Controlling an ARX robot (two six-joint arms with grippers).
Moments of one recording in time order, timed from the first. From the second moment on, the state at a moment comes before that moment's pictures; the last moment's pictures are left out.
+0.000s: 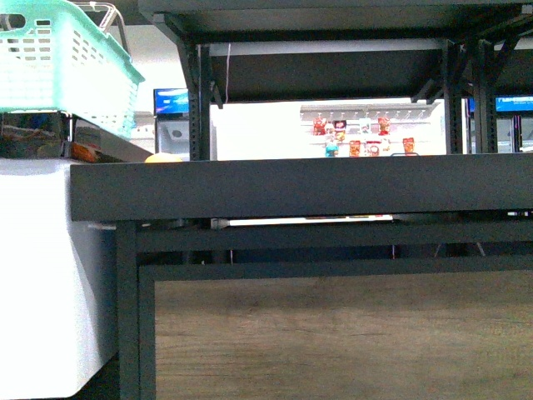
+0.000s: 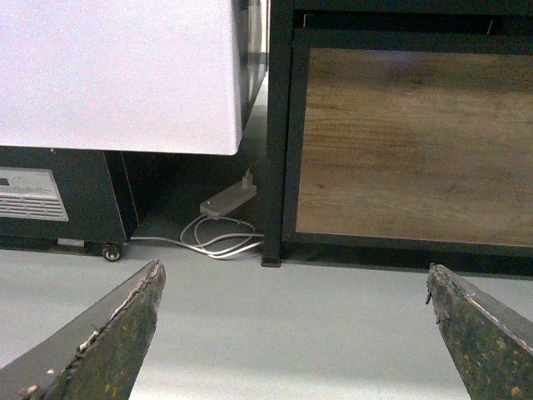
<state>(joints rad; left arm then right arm) 0.00 0.00 0.01 0.00 0.00 0.00 0.00 0.00 0.02 0.00 0.00 0.00</state>
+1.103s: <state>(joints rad) 0.00 0.00 0.01 0.00 0.00 0.00 0.00 0.00 0.02 0.00 0.00 0.00</state>
